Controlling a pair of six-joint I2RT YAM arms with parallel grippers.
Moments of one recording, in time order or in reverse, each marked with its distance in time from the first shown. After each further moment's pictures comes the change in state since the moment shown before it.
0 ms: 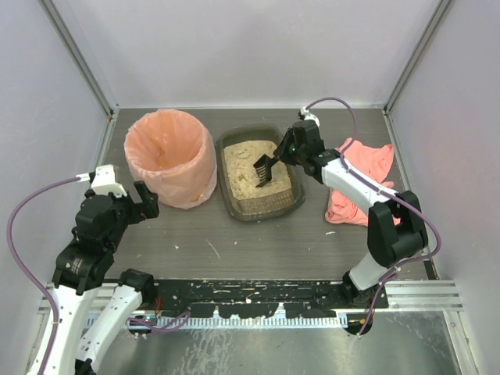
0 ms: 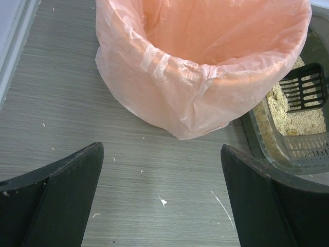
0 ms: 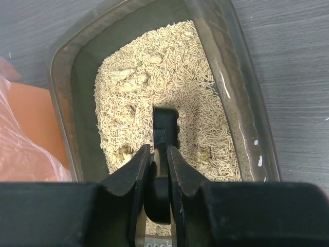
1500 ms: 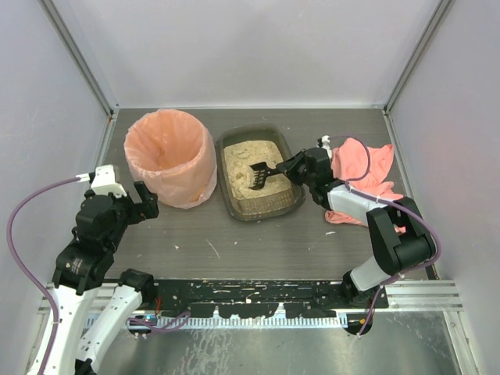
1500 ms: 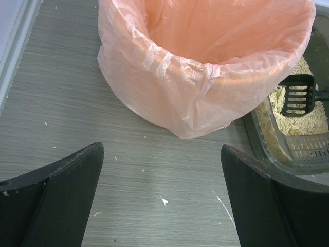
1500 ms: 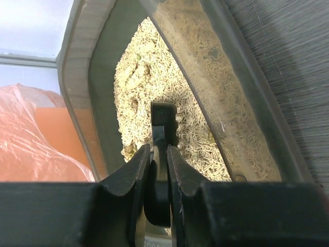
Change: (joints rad) left arm 0.000 -0.002 0.000 -0.008 -0.009 0.000; right arm -0.049 -0.077 -0.409 0.453 -0.063 0.410
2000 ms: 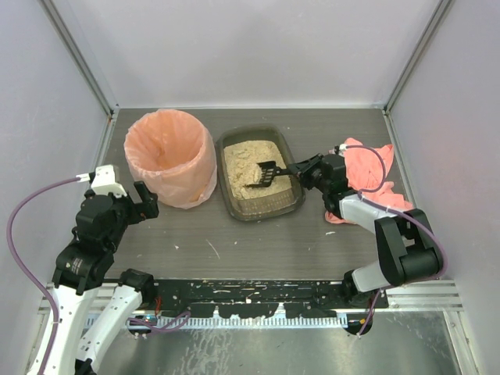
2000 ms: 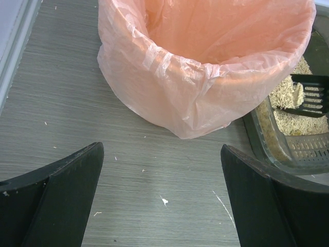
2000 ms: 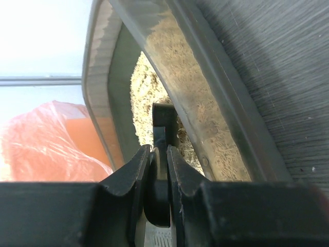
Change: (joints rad) left arm 0.000 0.000 0.000 0.000 0.000 0.000; right arm -0.108 -0.086 -0.140 0.106 -0.088 0.123
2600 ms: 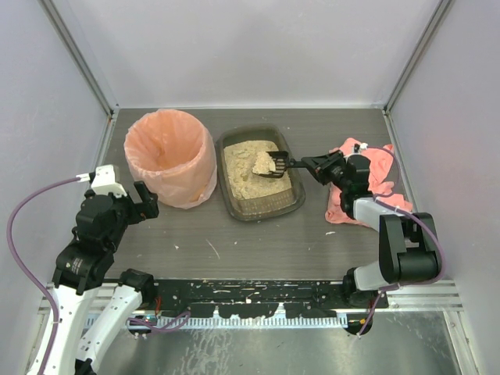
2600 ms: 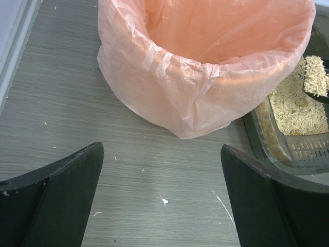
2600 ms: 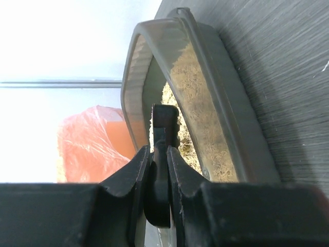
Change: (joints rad) left arm 0.000 0.001 0.000 0.000 0.001 0.000; right arm -0.205 -0.011 -0.061 0.183 -0.262 0.055
